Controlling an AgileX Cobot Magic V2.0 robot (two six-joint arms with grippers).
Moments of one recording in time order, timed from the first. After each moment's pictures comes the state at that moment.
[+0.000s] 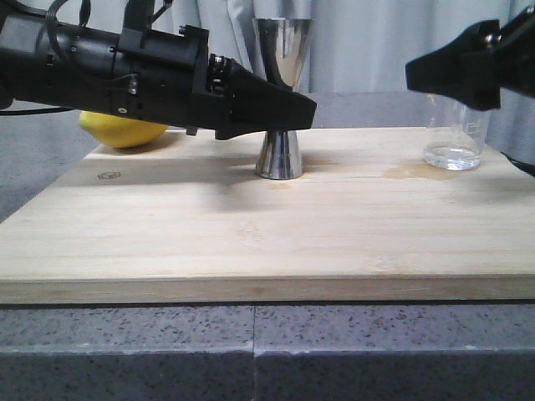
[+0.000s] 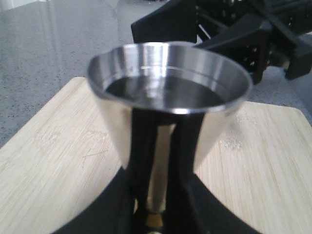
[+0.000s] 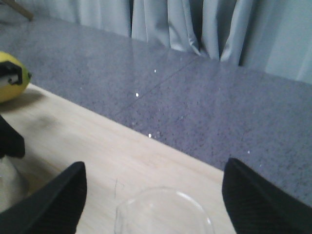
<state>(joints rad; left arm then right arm) -0.42 1.90 -1.09 -1.77 1.10 2.25 0.09 1.31 -0.48 -0.66 -0.75 0.37</state>
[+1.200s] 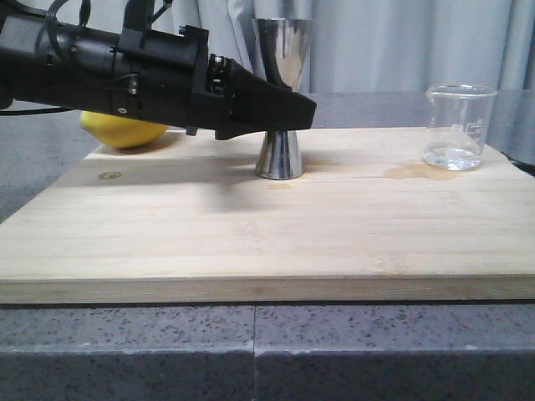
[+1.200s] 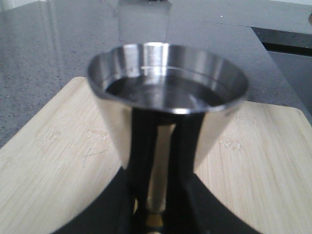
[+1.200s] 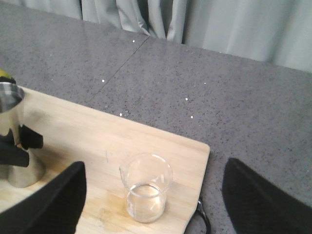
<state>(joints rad) -0.42 1.90 -1.09 -1.77 1.10 2.25 0.36 0.82 -0.67 -0.22 0.26 0.12</state>
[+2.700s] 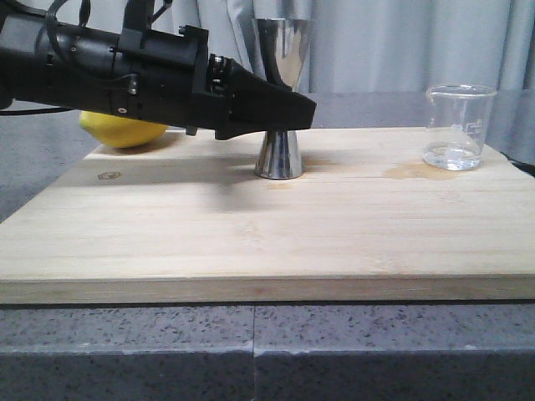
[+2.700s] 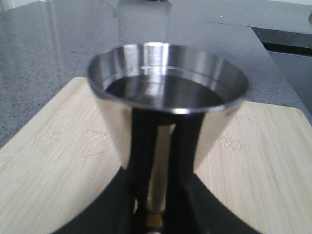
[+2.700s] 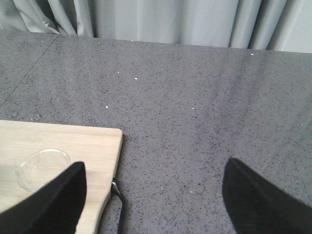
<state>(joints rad) -0.42 1.90 -1.09 -1.77 1.10 2.25 0.07 0.73 -0.67 -0.12 0.35 0.05</state>
